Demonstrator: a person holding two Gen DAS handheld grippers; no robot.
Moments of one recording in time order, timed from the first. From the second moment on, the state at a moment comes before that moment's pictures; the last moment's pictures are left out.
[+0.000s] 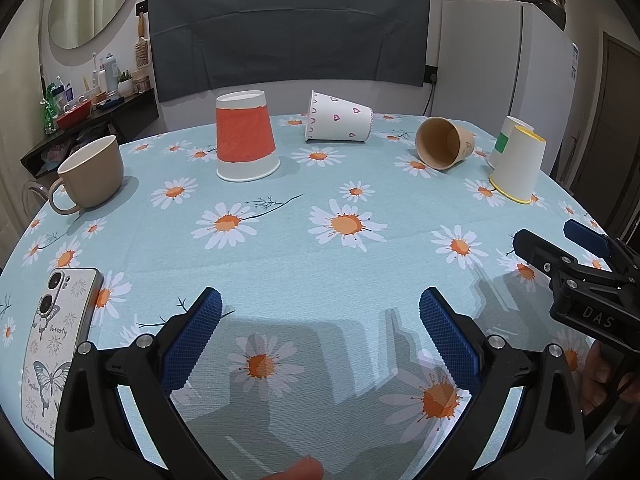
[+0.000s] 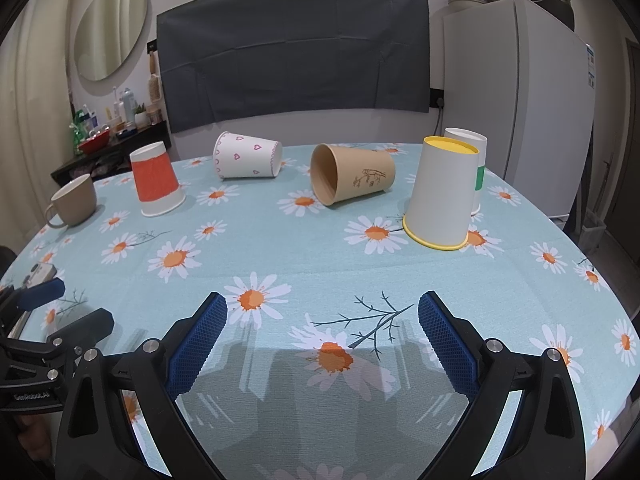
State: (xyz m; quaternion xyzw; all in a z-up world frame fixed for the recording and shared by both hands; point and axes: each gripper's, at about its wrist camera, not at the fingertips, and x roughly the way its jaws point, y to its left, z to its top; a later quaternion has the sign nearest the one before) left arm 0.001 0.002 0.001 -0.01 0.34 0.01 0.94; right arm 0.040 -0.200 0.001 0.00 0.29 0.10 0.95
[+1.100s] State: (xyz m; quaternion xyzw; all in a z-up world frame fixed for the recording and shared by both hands) left arm 0.001 0.002 0.000 -0.01 0.34 0.01 0.94; right arm 0.041 -0.200 0.000 0.00 0.29 0.09 0.95
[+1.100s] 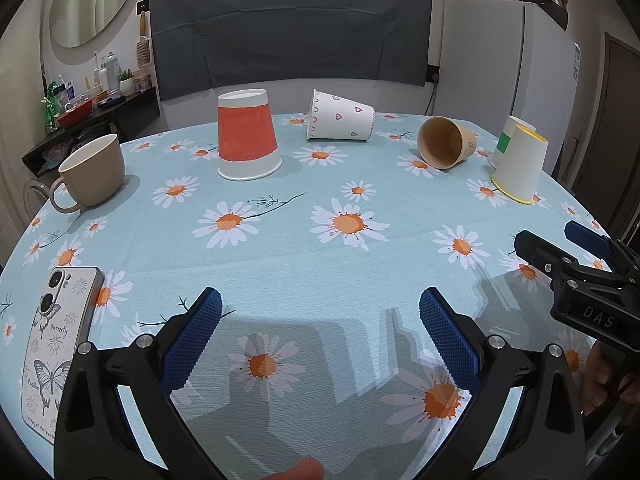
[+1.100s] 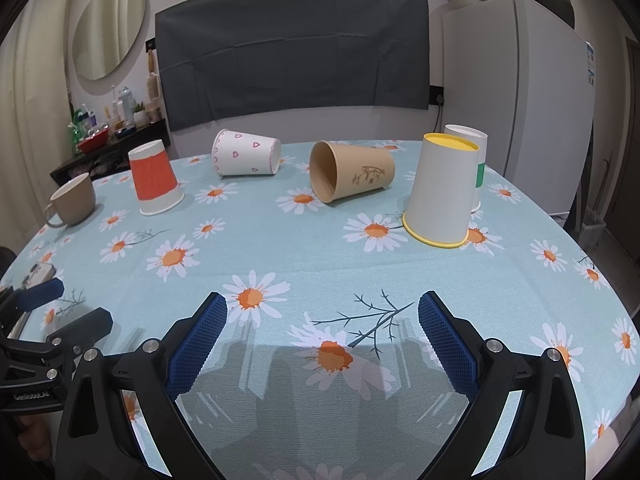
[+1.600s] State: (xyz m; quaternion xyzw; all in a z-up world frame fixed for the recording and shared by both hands) left arm 0.000 0.002 -0.001 -0.01 0.34 0.01 0.94; right arm 0.040 -0.202 -0.001 0.00 0.29 0.09 0.95
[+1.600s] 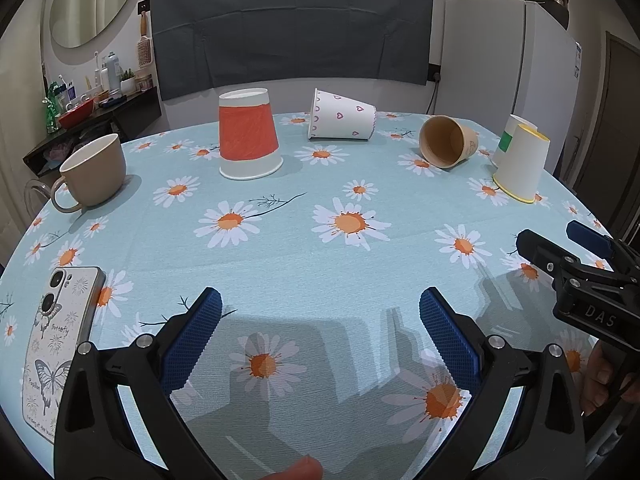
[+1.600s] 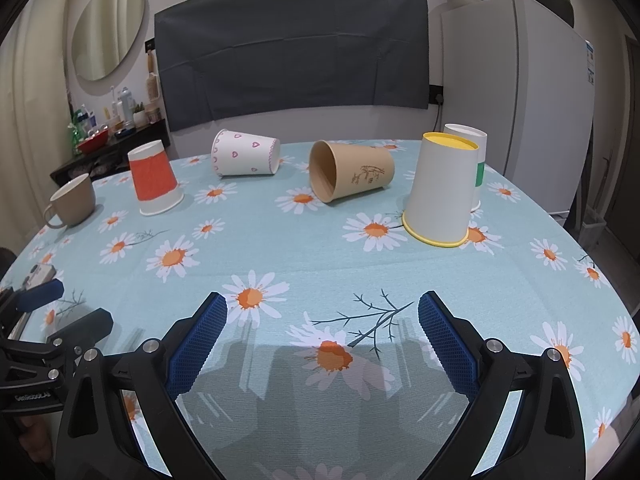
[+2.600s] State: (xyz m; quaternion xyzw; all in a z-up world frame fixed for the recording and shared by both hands) left arm 0.020 0.016 0.024 -0.03 0.36 0.01 0.93; right arm 0.077 -0.195 0.013 -0.01 0.34 0.10 0.94
